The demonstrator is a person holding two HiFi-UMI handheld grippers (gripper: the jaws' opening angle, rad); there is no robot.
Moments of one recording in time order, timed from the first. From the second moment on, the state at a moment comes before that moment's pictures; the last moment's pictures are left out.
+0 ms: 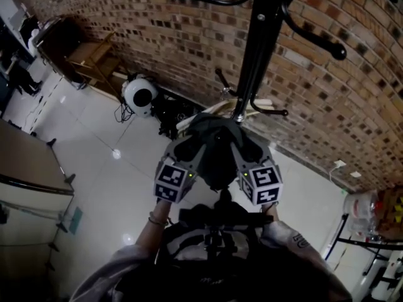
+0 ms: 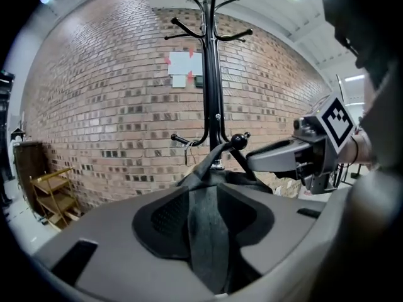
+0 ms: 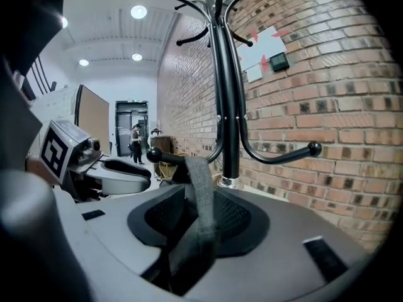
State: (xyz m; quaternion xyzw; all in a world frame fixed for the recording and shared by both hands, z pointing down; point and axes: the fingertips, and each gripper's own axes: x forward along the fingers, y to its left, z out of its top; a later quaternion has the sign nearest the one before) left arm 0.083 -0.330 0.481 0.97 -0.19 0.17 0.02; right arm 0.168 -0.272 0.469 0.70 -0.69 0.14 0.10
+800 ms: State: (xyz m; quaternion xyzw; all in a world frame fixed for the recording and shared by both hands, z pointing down) left arm 0.008 -0.262 0.497 0.96 -0.21 0.15 0.11; right arm 0.089 -0.195 0.492 0.71 -0.68 0.16 0.08
